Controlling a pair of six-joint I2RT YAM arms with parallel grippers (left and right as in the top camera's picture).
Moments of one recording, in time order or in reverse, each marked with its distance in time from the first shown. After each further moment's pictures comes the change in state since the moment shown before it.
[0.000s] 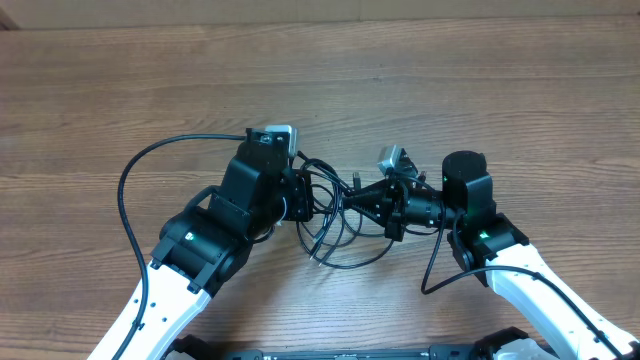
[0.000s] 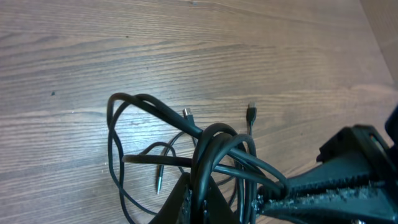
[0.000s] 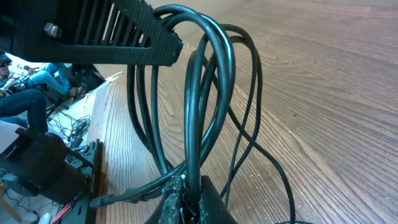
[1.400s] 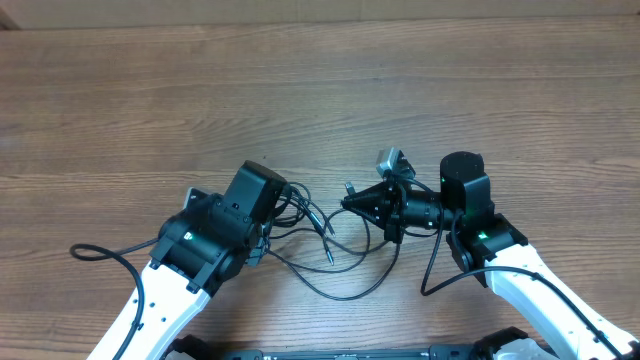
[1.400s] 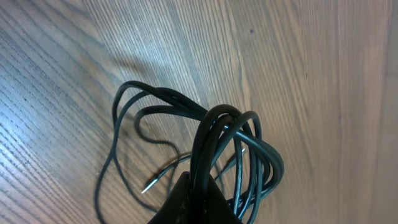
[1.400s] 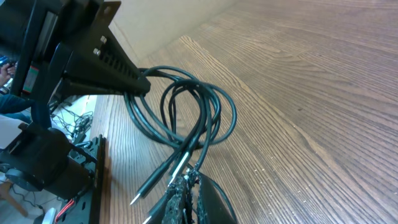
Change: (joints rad) left arm 0.003 0.000 0.000 -0.407 -0.251 -1.241; right arm 0.007 0.000 0.000 -0.013 0.000 0.000
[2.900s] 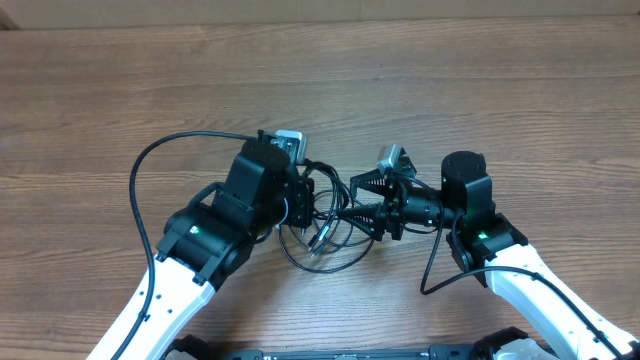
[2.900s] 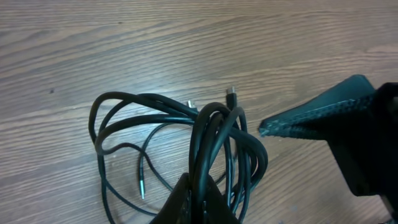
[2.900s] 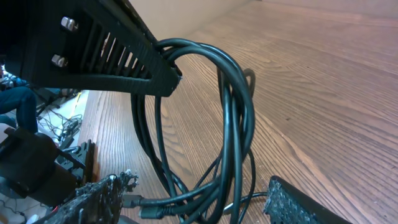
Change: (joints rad) left arm 0.000 0.030 0.000 0.369 0.311 1.385; right arm 0.000 0.000 0.000 0.041 0.032 -0.003
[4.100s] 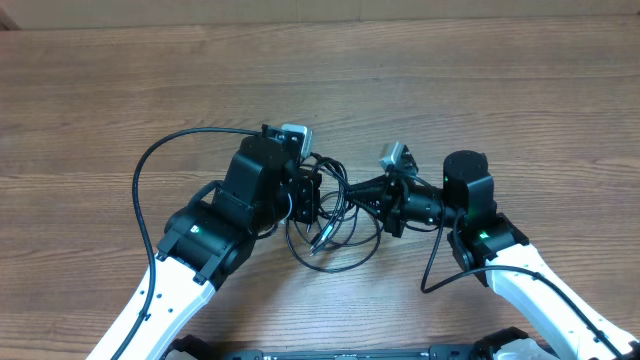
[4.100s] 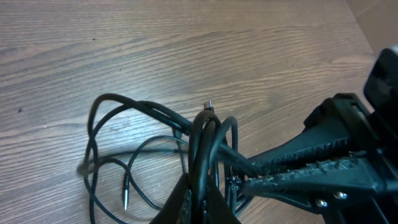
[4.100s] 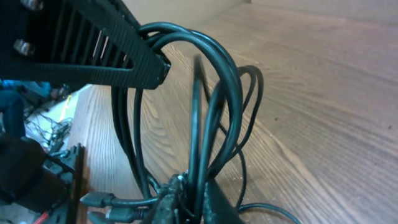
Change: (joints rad) left arm 0.000 0.002 0.000 0.074 0.056 -0.021; right arm -0.006 0.000 0.000 0.005 0.029 0.002
